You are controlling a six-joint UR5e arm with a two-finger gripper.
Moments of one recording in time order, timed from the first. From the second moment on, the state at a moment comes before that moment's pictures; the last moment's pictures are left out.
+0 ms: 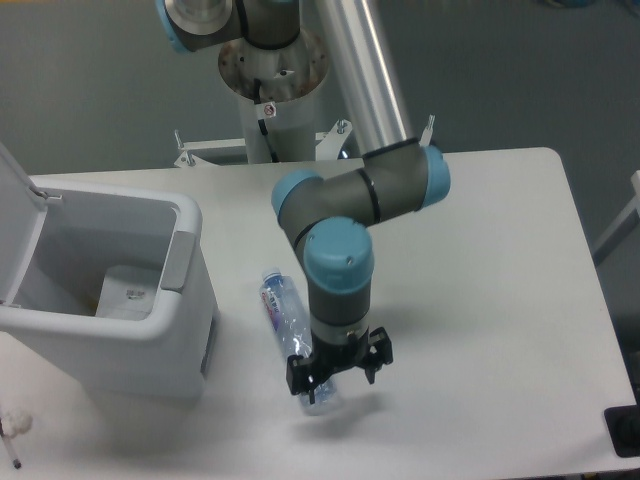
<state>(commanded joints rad) 2.34 -2.20 -1.51 -0.79 1.55 0.03</state>
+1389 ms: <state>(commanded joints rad) 2.33 -2.20 -1.41 -0.88 1.54 0.03</state>
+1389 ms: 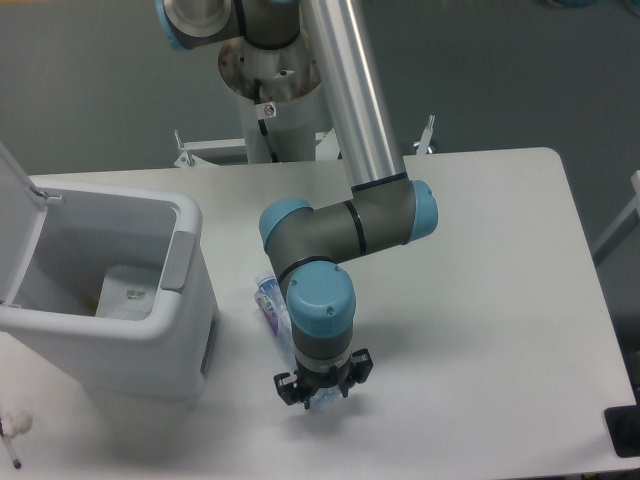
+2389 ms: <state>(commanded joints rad) 2.54 -2.02 -1.06 -0.85 1.01 -0.07</state>
